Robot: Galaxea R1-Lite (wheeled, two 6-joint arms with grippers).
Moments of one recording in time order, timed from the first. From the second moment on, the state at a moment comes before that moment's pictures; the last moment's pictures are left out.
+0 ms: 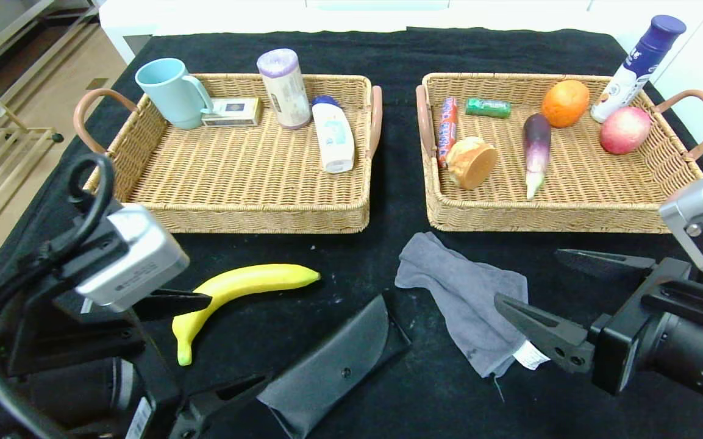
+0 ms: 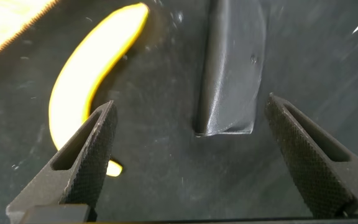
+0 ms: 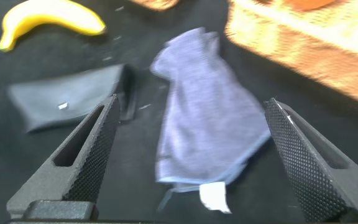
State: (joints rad) left arm -0.70 1.19 -0.88 0.21 0.11 0.19; right arm 0.75 1.28 -0.65 -0.46 -0.15 -0.04
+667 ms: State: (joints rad) left arm -0.86 1.40 -1.12 0.49 0.29 0.18; right arm 0.71 1.23 -0.65 -0.46 -0.15 -0.09
